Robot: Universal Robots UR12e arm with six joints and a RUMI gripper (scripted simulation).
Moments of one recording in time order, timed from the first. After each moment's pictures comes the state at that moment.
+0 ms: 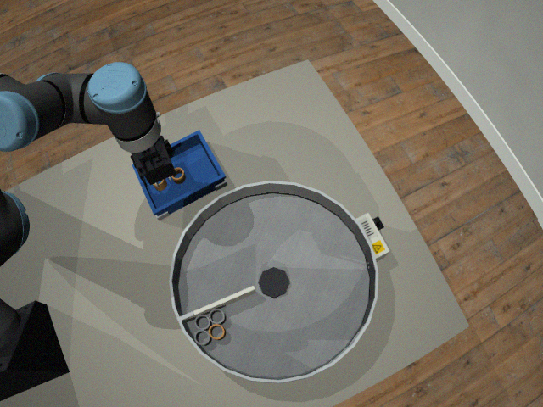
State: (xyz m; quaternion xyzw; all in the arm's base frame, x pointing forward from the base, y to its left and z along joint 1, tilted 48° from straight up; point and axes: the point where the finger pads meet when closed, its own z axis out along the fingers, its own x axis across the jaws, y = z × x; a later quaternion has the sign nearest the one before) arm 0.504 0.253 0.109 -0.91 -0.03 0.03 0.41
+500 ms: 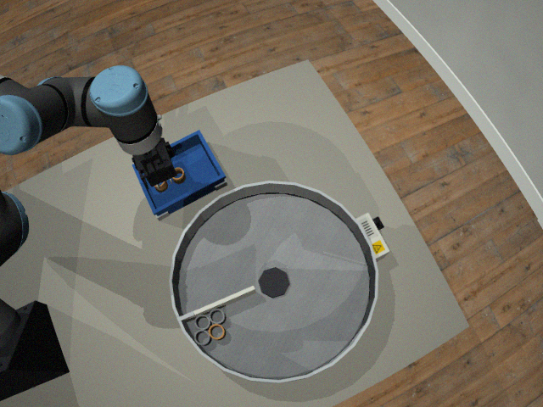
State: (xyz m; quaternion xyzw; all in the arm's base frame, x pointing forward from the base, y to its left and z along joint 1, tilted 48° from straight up) arm 0.503 0.260 0.103 -0.91 -0.03 0.03 0.41
